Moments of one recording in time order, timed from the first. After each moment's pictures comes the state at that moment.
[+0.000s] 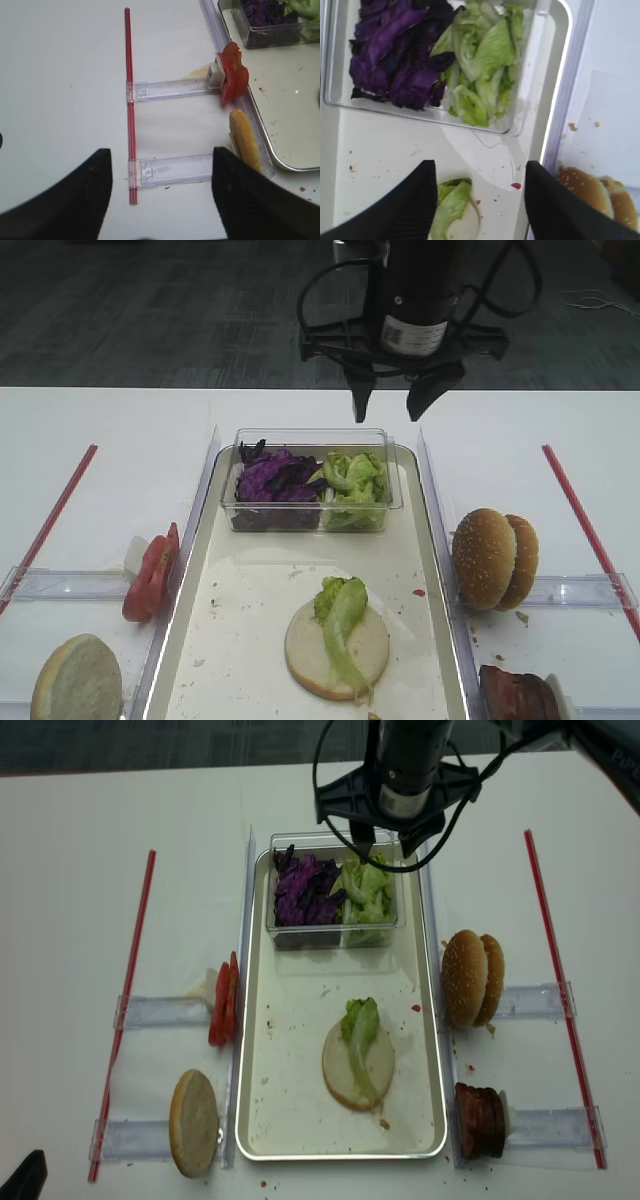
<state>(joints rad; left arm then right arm) -0.06 -0.02 -0.49 -0.02 1.18 0.03 0.55 1.90 -1.73 0.00 1.23 0.40</state>
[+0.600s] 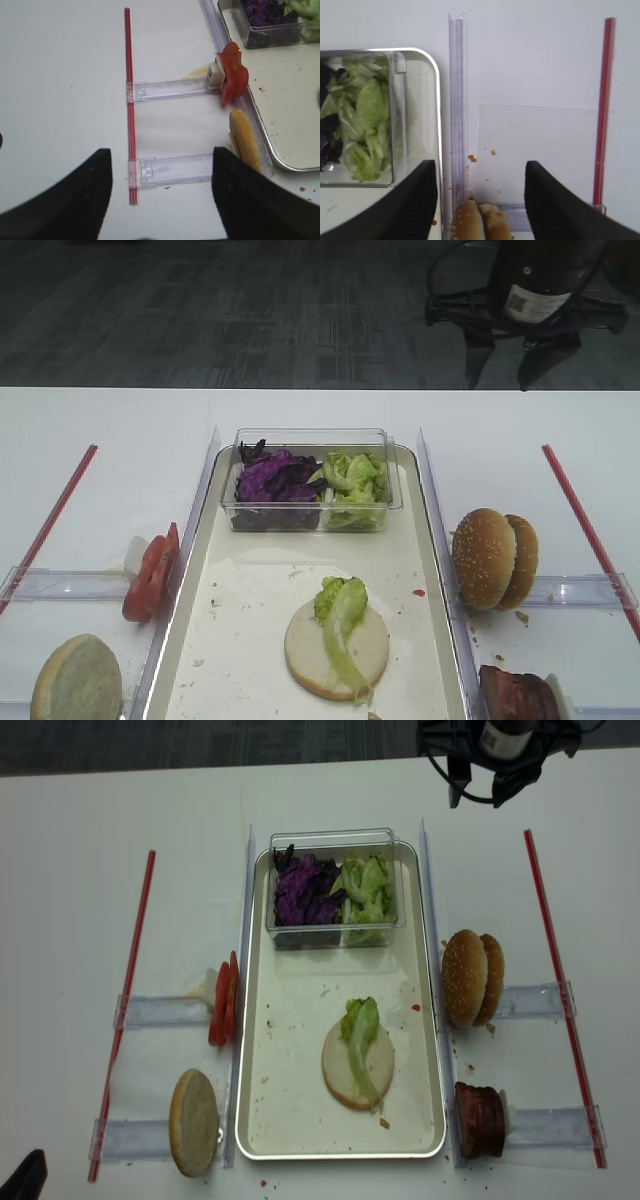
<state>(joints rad) -0.06 -0.02 -0.49 -0.02 1.18 0.03 0.27 1.90 -1.73 0.01 1.23 0.29</state>
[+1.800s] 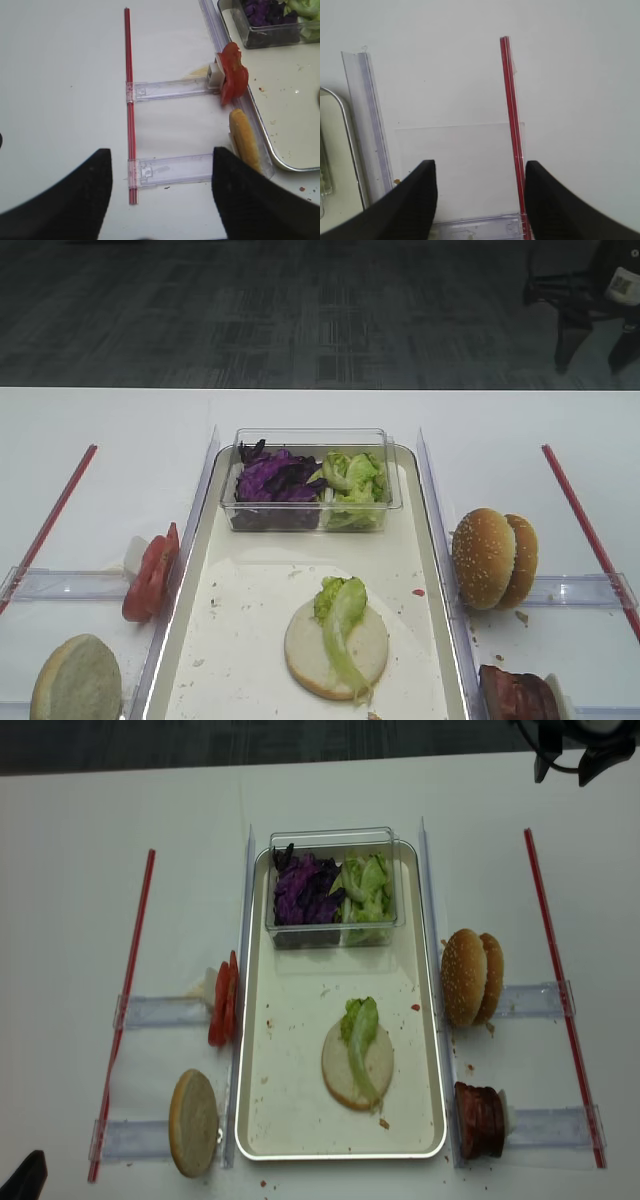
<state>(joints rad) -0.06 -0.02 -0.49 -0.02 1.18 0.03 0.05 1.89 -1.73 0.01 1.24 0.16</state>
